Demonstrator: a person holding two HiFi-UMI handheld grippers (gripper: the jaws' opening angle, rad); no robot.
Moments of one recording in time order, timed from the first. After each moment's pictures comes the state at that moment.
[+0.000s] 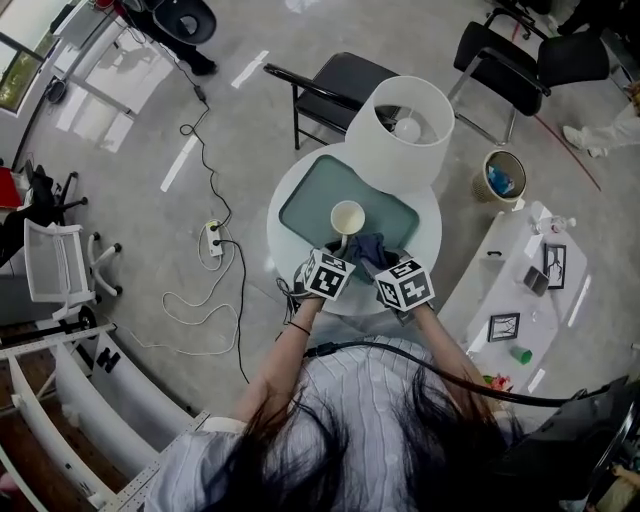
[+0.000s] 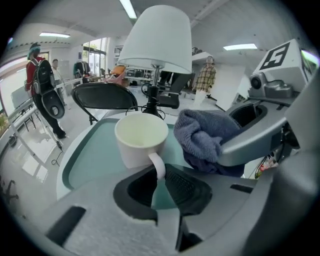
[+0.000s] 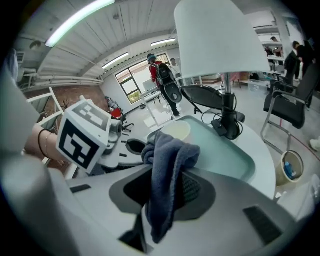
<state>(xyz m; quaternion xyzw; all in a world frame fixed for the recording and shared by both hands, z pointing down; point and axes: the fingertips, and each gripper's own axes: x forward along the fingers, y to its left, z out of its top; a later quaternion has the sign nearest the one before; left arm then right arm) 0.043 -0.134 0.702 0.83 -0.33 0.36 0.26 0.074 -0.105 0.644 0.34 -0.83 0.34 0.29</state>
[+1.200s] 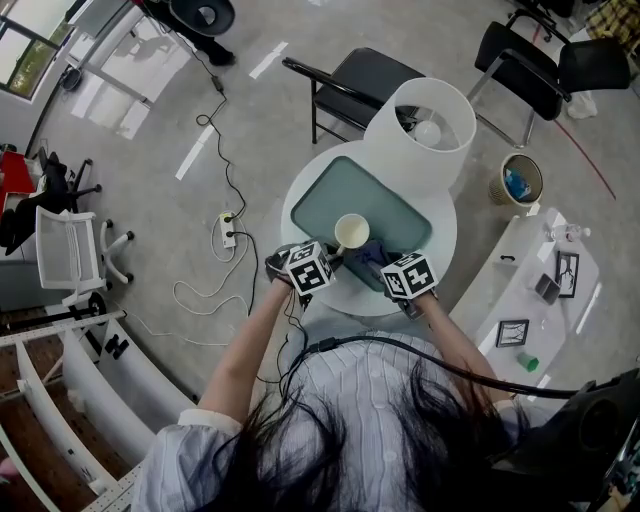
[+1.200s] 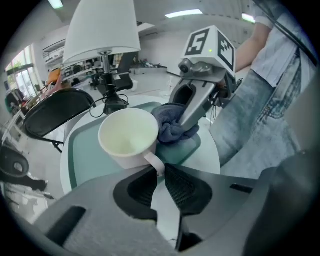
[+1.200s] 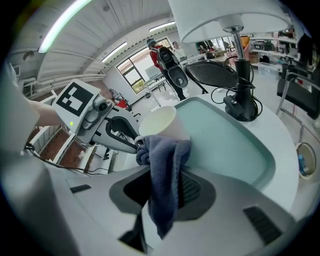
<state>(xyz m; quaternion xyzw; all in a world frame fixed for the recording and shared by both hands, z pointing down) -0.008 -0.095 0.705 0.85 -0.05 0.51 0.12 0.056 -0.099 0.688 0.27 -0.82 0.39 0.32</state>
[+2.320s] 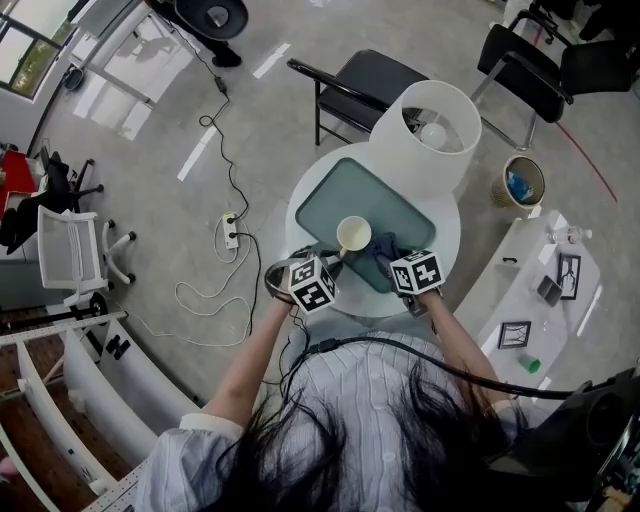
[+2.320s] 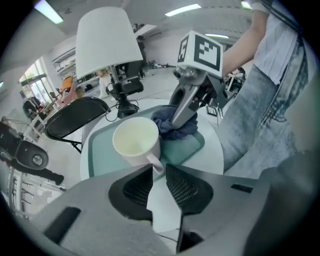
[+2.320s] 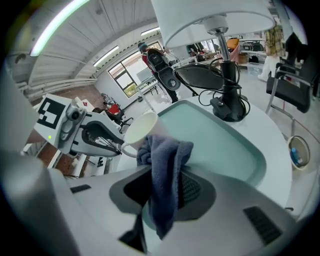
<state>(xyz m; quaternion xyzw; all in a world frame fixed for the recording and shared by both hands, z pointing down) -0.020 -0.094 0.682 0.85 -0.13 0.51 0.08 0.071 -0.115 0.692 0.32 -0.80 0.40 0.31</state>
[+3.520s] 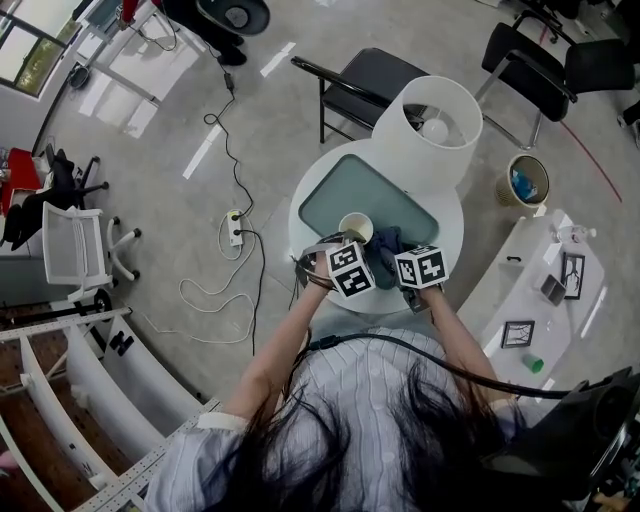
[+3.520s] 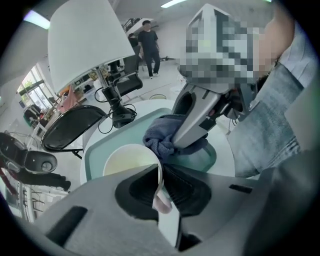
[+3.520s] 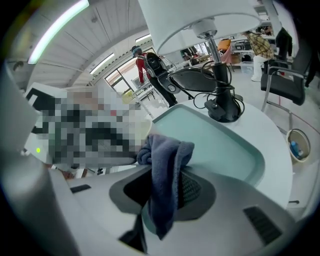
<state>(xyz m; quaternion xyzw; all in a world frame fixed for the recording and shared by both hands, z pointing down) 0.032 -0.118 0.698 0.82 -0.13 0.56 0.05 0.073 -0.125 0.689 0.34 -0.80 0.42 0.28</state>
